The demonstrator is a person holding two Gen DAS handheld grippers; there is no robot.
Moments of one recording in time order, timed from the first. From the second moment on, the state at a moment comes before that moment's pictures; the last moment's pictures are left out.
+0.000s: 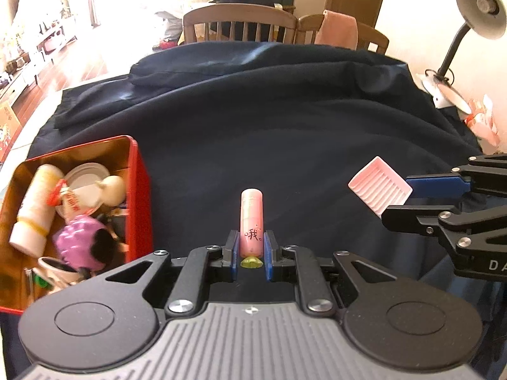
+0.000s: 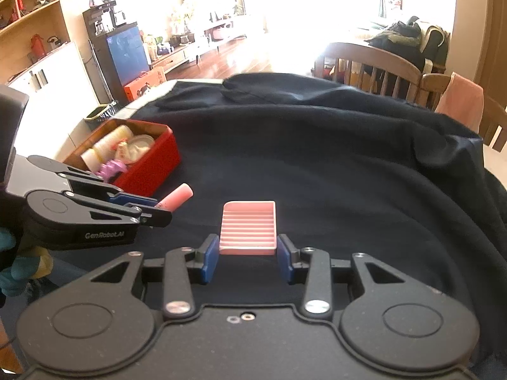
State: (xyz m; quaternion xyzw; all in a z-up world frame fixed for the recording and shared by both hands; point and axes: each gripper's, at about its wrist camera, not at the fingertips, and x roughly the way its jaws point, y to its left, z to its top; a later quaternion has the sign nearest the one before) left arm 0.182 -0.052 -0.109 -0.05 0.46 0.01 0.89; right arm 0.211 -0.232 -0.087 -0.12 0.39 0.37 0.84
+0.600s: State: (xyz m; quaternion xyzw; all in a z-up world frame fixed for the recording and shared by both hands) left arm 0.120 0.034 -0.078 -0.06 0.42 0.03 0.90; right arm 0.151 -0.152 -0.058 -0.12 0.37 0.38 0.84
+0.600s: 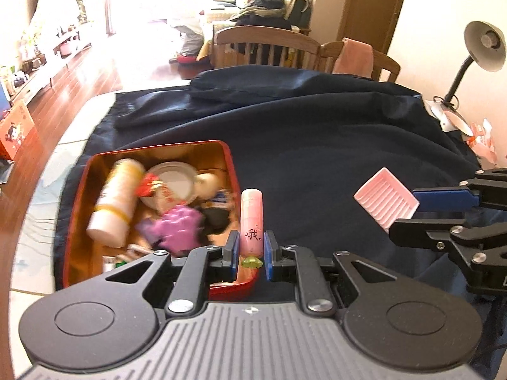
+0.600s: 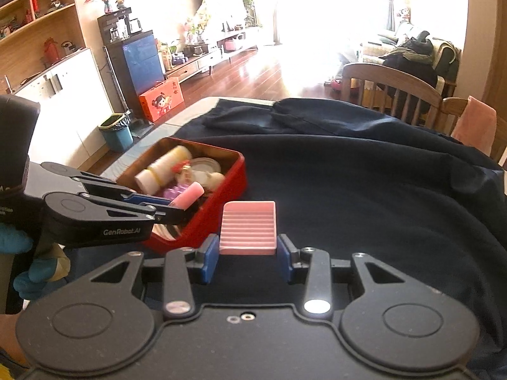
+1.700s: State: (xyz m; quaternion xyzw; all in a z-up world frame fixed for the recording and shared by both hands) left arm 0.137 0.151 -0.112 -0.07 0.44 0.04 0.90; right arm 0.178 -0.007 -0.101 -0.17 0.38 0.35 0.84
